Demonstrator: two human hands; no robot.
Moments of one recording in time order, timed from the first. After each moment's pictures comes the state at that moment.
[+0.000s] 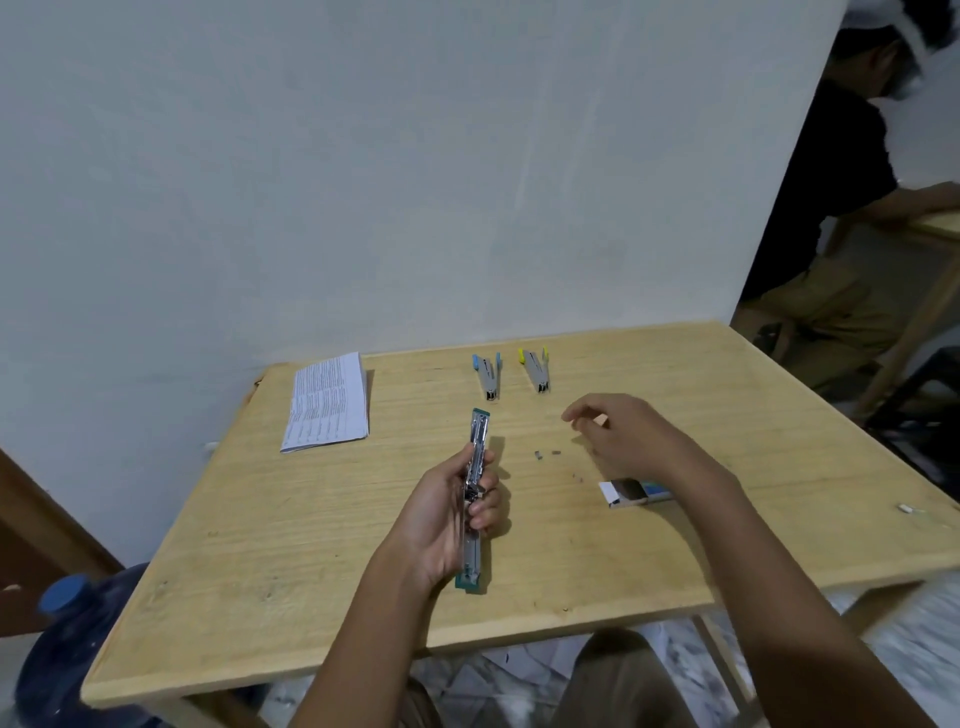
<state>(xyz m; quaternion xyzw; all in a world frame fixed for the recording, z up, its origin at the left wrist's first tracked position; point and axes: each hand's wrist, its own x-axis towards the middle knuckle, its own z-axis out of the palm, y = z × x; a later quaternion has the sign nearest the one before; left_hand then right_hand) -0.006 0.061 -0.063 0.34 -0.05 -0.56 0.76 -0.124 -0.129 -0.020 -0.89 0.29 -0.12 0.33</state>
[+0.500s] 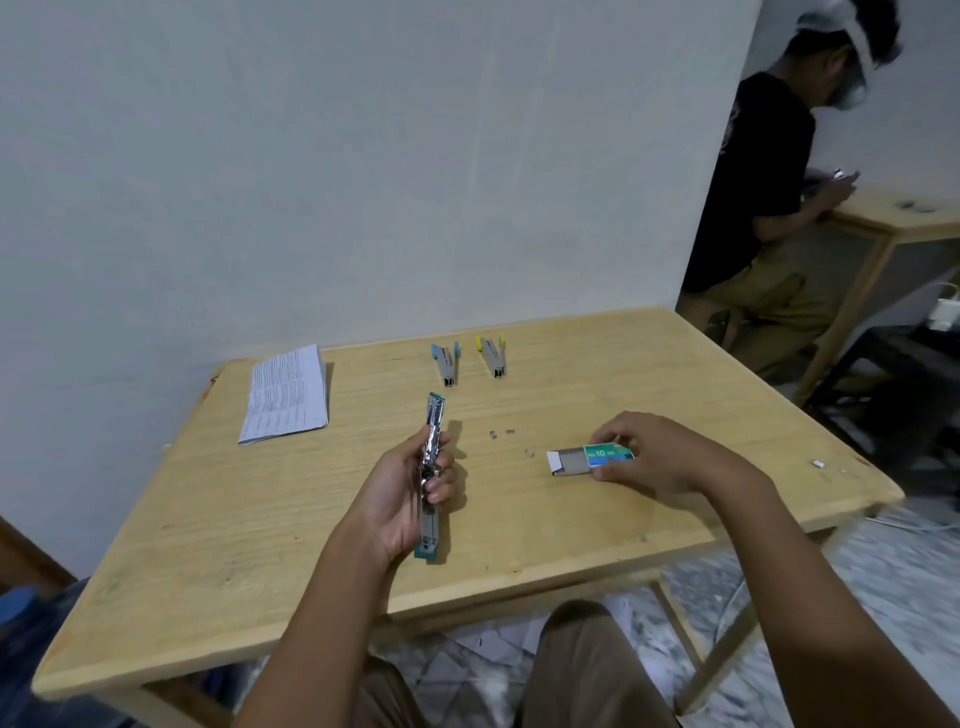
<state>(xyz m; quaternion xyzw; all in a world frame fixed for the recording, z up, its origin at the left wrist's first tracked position) -0.013 0.062 -0.061 0.38 -0.07 -0.53 0.76 -0.210 -0.157 -0.032 -0.92 0.31 0.00 0.24</state>
